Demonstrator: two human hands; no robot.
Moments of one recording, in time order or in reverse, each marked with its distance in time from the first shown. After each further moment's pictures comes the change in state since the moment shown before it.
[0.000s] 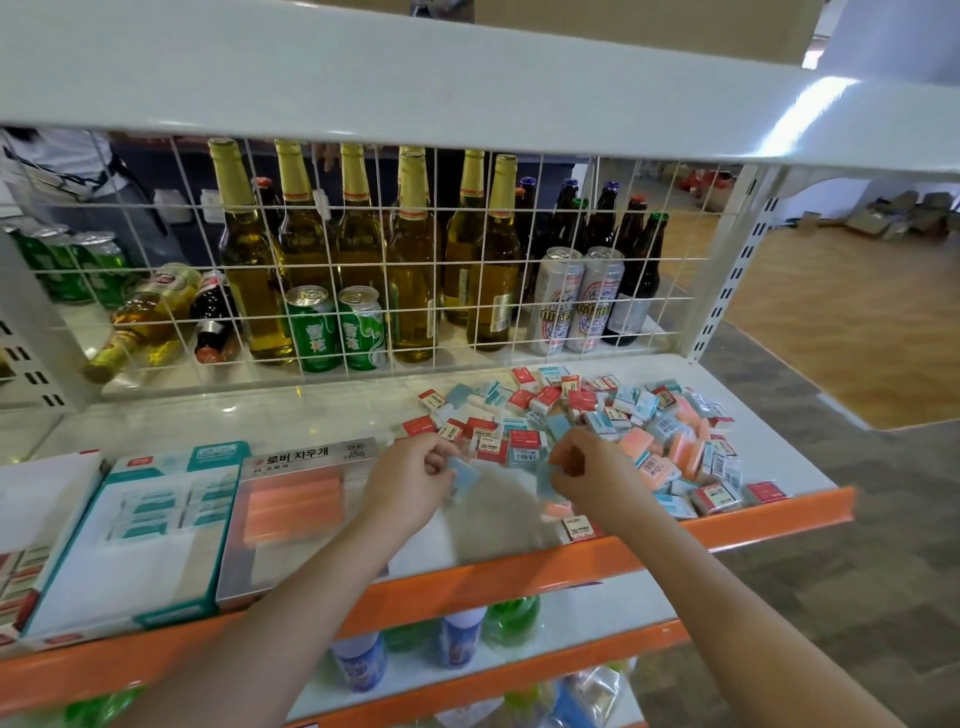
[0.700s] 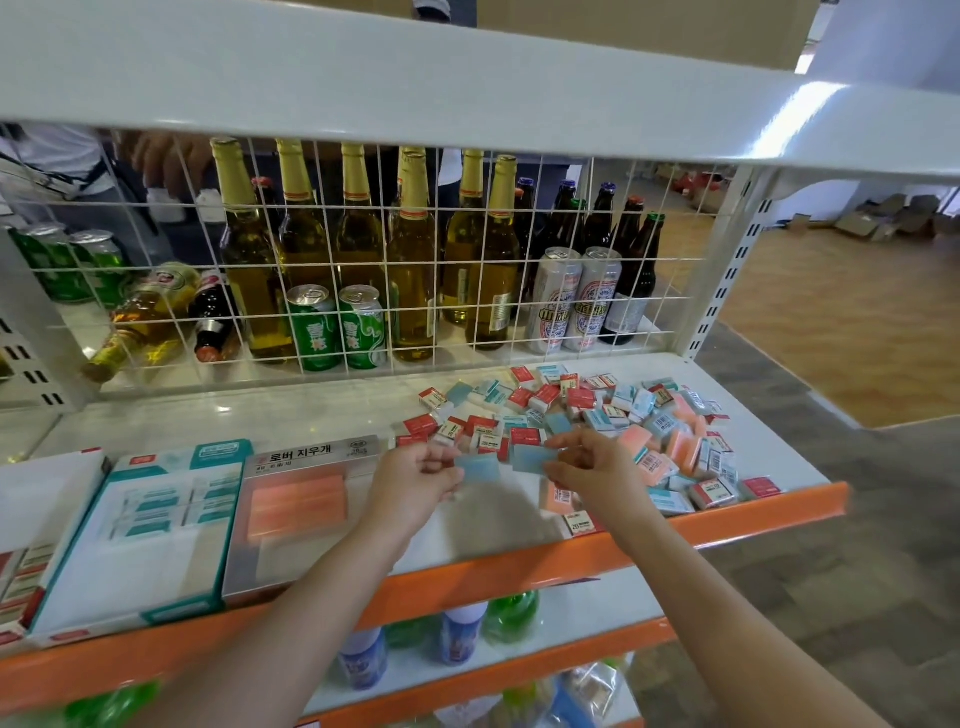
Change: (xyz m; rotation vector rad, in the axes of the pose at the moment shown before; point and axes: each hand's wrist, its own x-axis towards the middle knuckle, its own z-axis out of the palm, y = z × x) left_hand -0.010 -0.001 0.004 -0.546 -0.019 -0.182; right_hand -0.009 -0.001 0.010 0.644 0.069 0.176
